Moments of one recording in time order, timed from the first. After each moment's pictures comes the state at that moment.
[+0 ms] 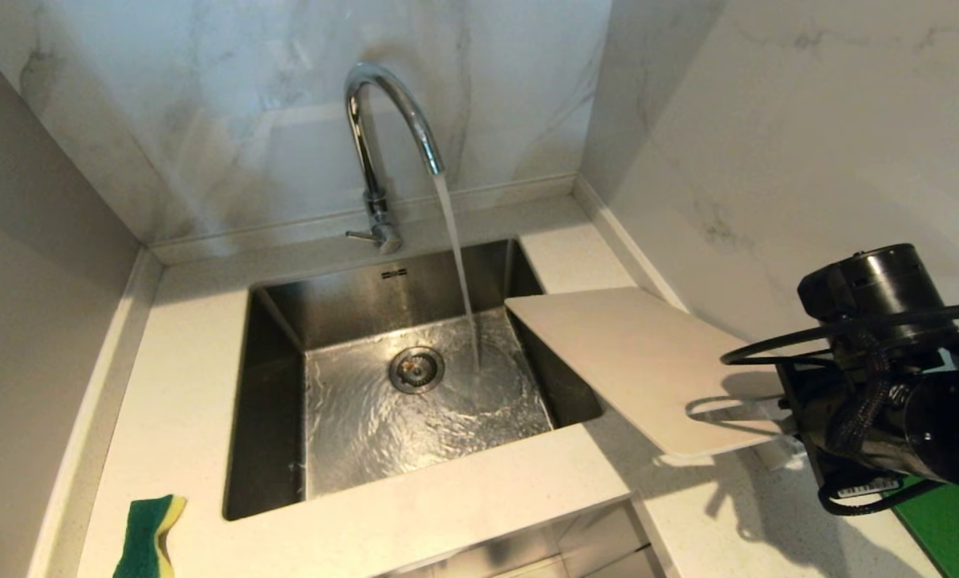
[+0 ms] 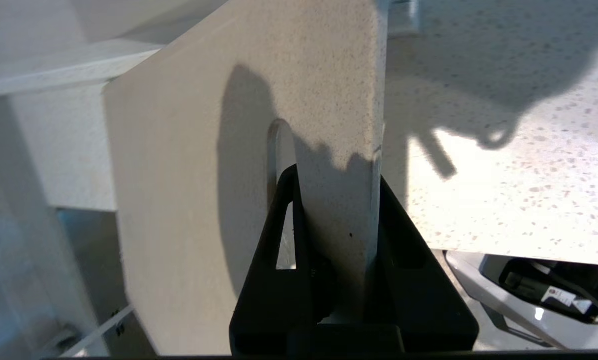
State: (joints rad) left arm 0.00 0.00 -0.08 0.21 0.01 0.01; right arm 0.17 1.45 -0.95 0.31 -0.47 1.59
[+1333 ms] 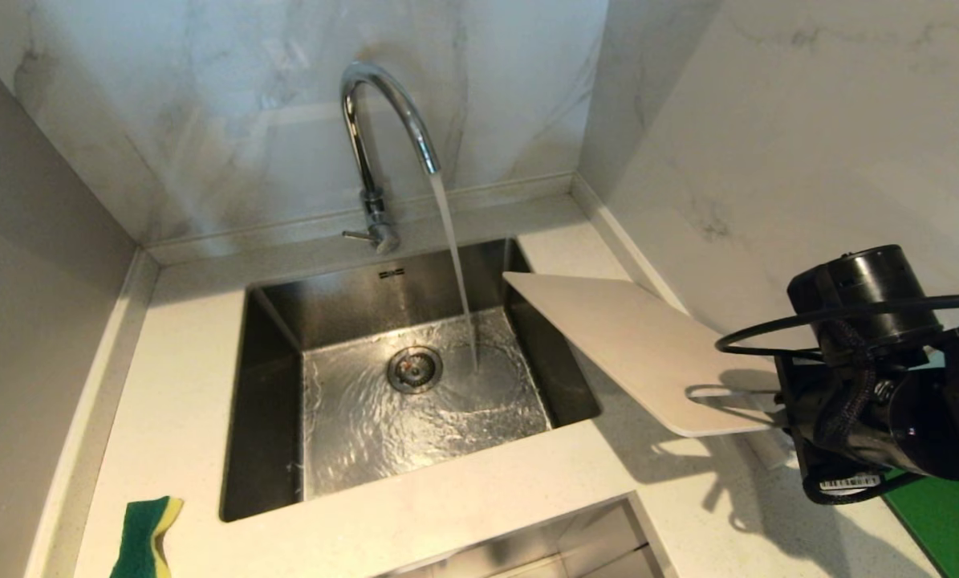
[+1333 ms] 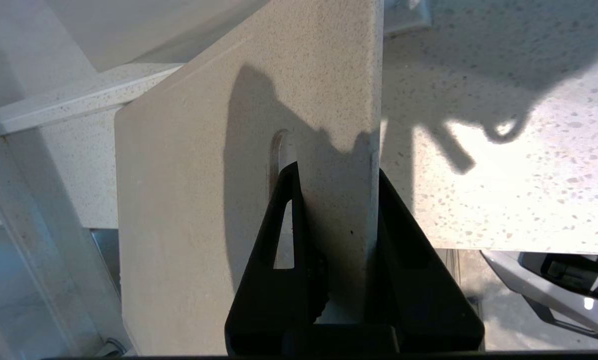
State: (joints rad) left arm 0.00 0.00 -0.08 0.21 0.01 0.01; right arm 0.21 1.48 -0.95 0.27 -0.46 1.70
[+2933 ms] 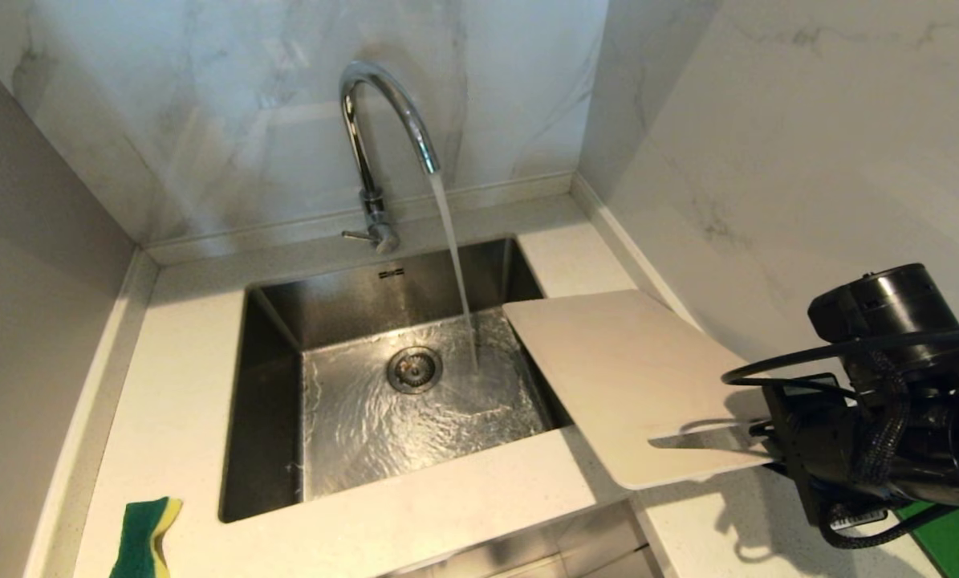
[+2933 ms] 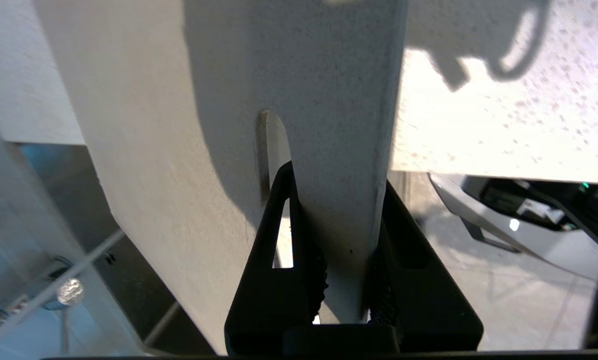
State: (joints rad) left arm 0.00 0.00 -0.08 0.21 0.01 0.01; right arm 0.23 1.42 -0.90 0.35 -0.21 1.62
